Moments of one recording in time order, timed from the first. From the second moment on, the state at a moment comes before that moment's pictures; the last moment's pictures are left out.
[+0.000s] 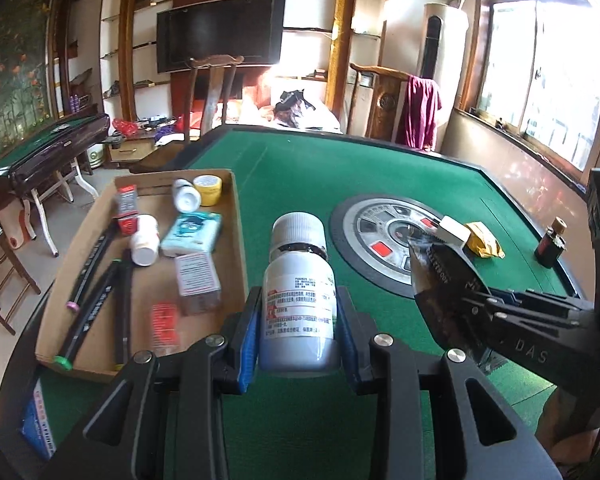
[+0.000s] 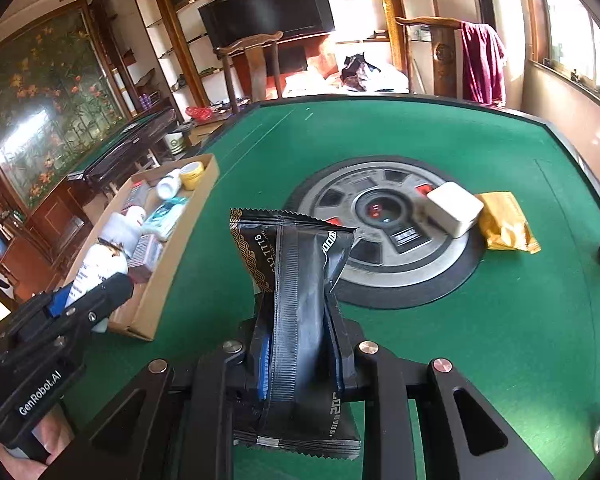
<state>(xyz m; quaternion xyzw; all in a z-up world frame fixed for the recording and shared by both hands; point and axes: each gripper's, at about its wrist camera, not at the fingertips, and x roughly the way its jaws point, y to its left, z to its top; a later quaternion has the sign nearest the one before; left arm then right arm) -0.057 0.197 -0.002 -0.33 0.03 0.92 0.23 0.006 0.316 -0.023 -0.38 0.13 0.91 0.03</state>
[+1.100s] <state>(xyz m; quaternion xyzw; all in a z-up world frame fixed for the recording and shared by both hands) -0.143 0.094 -0.047 -0.39 -0.05 0.90 0.17 -0.189 0.153 -0.002 -0.45 0.04 0.89 -0.08</state>
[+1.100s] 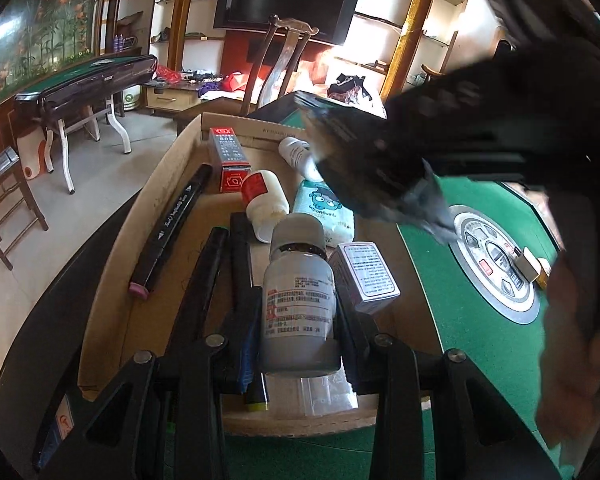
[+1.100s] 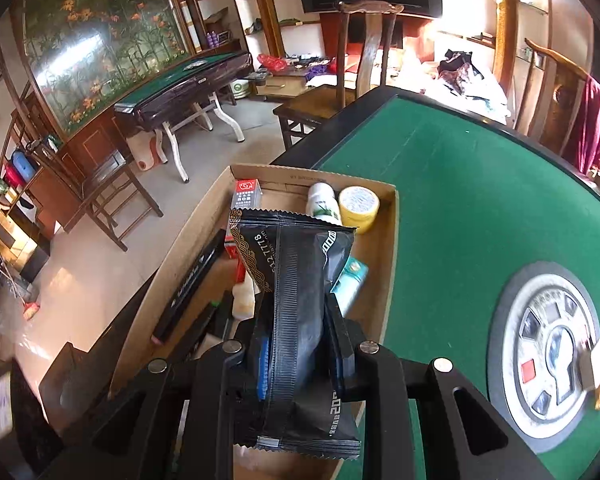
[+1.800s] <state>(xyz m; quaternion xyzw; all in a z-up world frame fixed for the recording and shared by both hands) -0.137 0.100 -0.052 -0.38 -0.04 0.91 0.16 -0.266 0.132 -0.044 -0.47 0.00 0.88 -0.07</state>
